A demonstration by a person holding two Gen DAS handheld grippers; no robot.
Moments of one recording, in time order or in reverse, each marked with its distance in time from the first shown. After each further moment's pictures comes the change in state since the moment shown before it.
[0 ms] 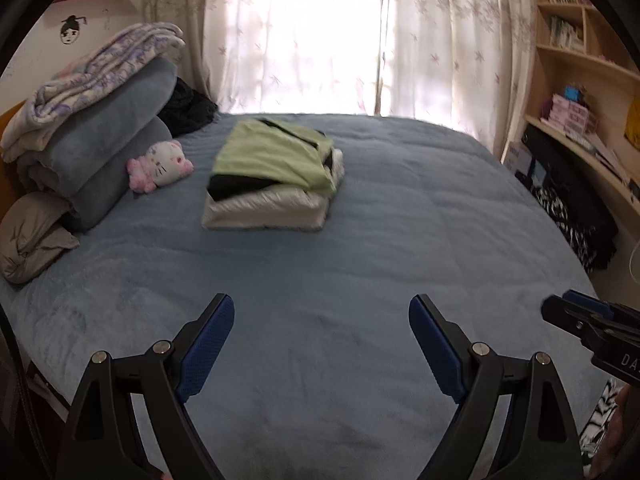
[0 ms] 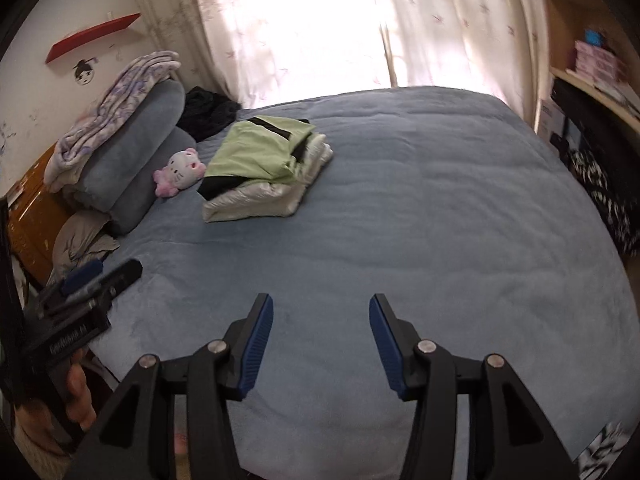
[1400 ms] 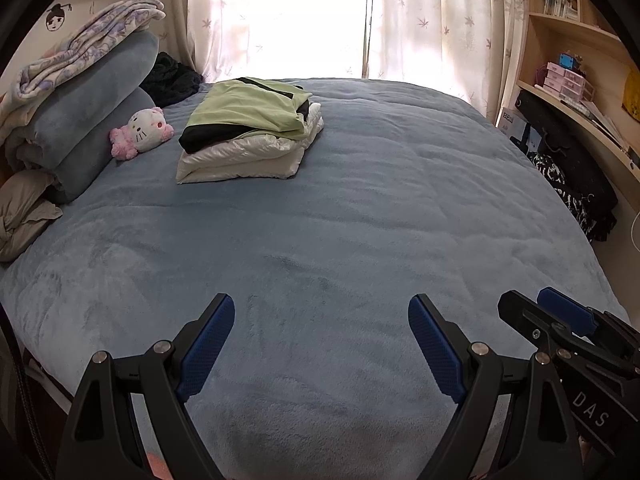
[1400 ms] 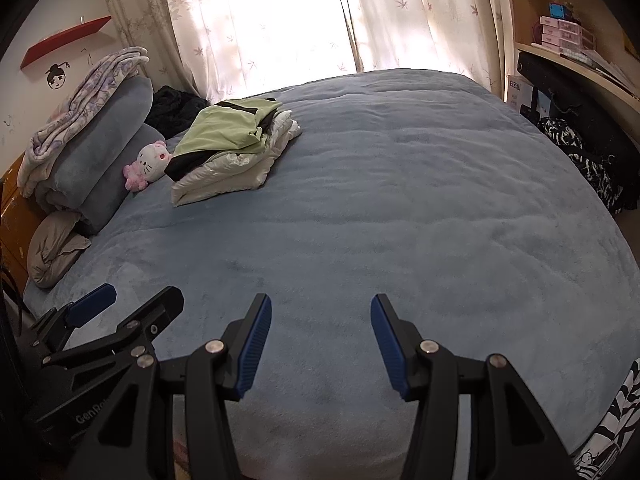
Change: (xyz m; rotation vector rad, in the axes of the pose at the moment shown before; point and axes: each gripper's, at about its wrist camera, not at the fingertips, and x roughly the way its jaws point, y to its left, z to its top) left arm 0.028 -0.042 -0.053 0.011 0.081 -0.007; right arm 0.025 -0.001 -0.070 0.058 -0.012 -0.096
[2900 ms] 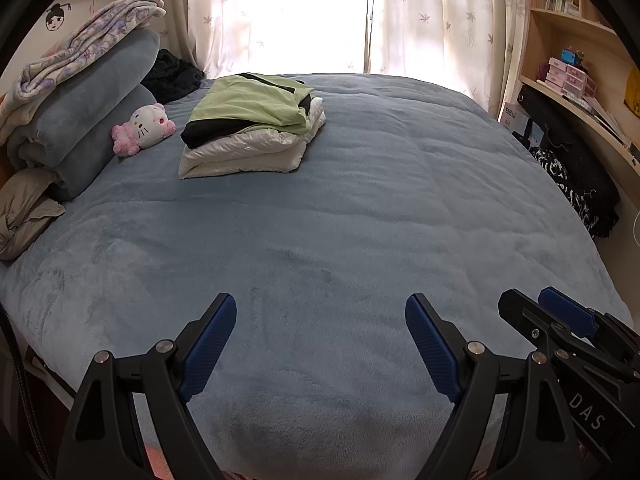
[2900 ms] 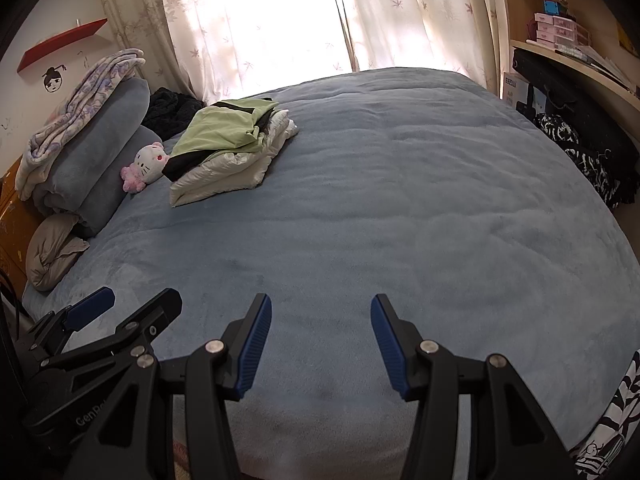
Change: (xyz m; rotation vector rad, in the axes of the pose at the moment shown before) left arm -0.002 0.001 -0.007 0.001 0.013 0.011; right arm 0.000 0.006 -0.002 0.013 -0.001 -0.009
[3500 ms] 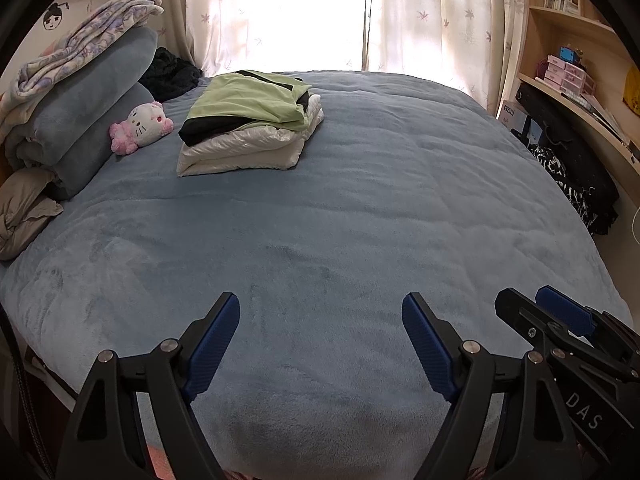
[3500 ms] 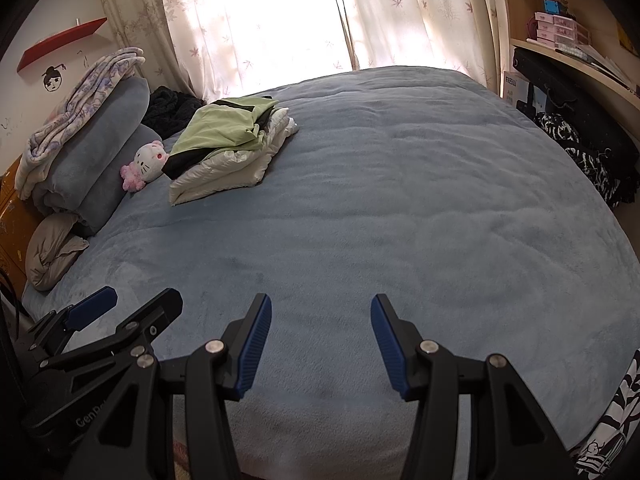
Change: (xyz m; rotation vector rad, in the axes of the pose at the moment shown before) left arm 0.003 0.006 0.000 0.007 0.014 -0.012; right arm 0.000 0.000 0.000 0.001 0.004 0.000
